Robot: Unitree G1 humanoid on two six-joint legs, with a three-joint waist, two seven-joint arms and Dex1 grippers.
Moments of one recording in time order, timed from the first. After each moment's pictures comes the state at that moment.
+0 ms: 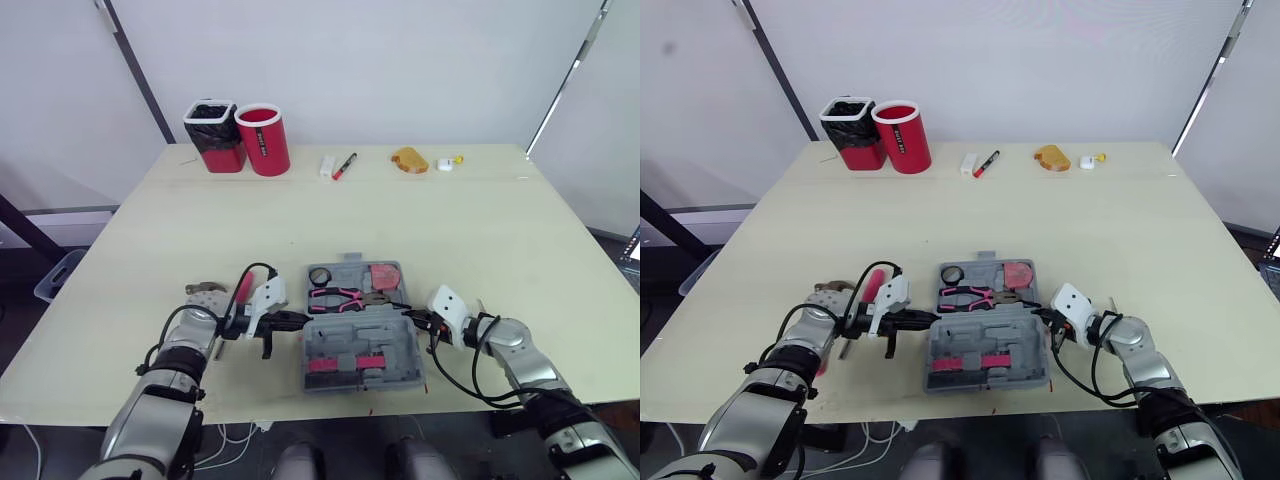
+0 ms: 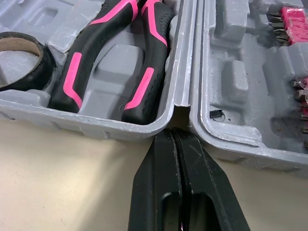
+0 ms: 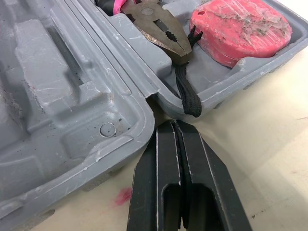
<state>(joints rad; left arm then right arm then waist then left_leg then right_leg) -0.62 0.53 -0.14 0.95 -0.04 -0.29 -1.36 -0.34 -0.38 0.19 0.40 0.00 -0.03 0.86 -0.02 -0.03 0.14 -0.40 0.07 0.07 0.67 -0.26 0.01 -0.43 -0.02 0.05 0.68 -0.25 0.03</state>
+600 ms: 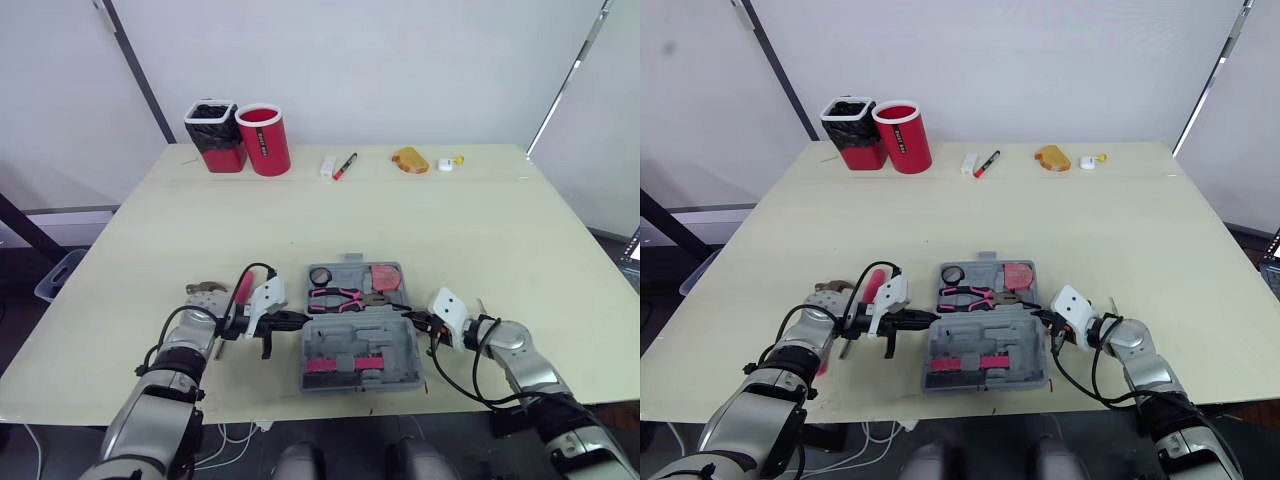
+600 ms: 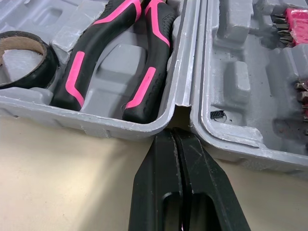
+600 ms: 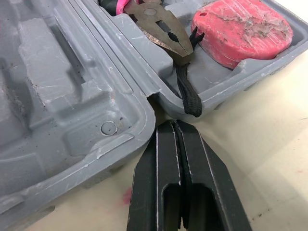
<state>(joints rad) -0.62 0.53 -0.13 0.95 -0.04 -0.31 -1.35 -0.31 -0.39 0.19 0.37 0.00 -0.03 0.84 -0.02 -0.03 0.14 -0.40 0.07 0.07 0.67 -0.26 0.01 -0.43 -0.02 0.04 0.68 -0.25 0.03</state>
